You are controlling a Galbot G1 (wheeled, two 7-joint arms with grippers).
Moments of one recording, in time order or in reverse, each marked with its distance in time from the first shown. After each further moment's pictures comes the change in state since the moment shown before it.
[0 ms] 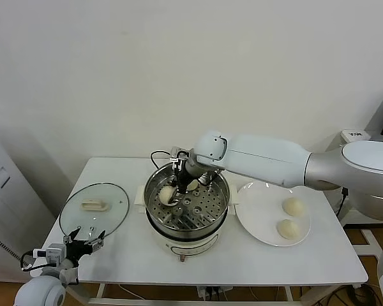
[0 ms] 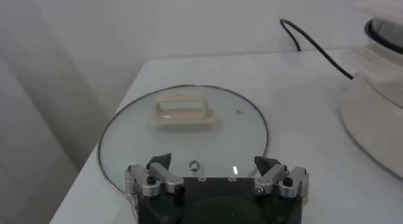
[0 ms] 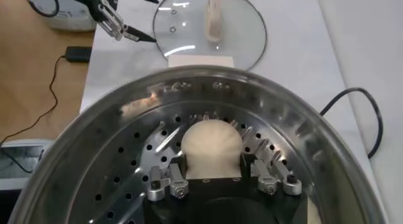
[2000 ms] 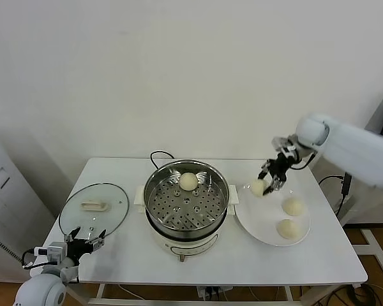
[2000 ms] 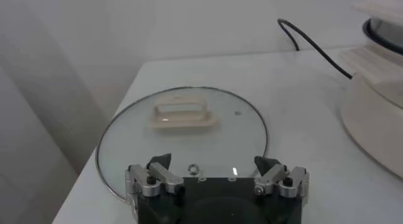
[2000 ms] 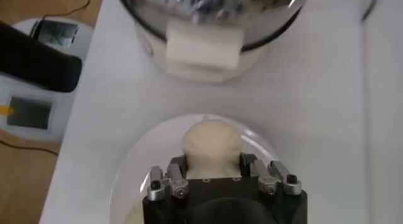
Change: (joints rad) left arm -0.011 0.009 0.010 0.002 0.003 0.007 0.001; right arm 0.094 -0.447 0.042 -0.119 -0.424 0.475 -0.549
